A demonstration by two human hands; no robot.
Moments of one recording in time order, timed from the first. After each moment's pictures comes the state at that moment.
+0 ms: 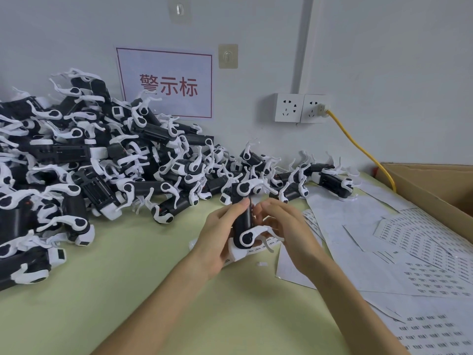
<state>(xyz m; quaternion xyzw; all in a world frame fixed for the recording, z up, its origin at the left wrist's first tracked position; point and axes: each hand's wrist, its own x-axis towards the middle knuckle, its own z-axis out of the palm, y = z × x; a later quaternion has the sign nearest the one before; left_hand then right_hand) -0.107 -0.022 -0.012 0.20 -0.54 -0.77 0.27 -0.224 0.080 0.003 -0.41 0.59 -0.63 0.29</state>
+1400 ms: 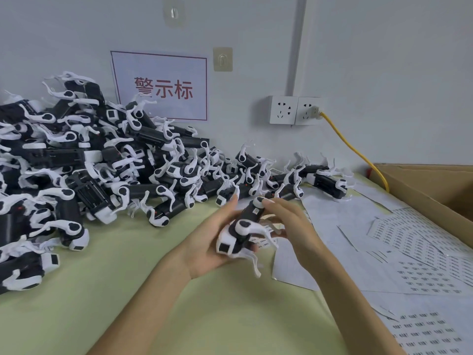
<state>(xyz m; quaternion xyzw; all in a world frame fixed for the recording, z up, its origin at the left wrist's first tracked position) -0.090 -0.021 0.011 0.13 -0.50 -0.85 0.09 -0.243 0.081 0.001 -0.37 0.64 -0.62 0.26</state>
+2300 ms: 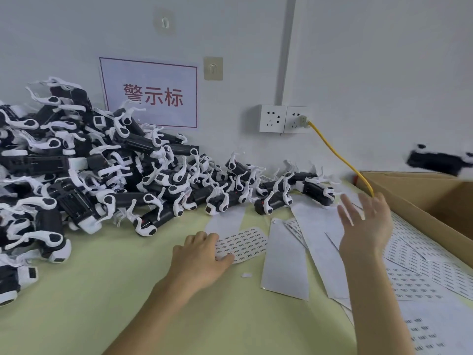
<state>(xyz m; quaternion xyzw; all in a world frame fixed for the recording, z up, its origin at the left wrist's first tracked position) -0.104 -0.039 -0.036 0.38 -0.92 -0.11 0.05 -0.325 0.138 0.014 -0.01 0.35 -0.93 0.05</state>
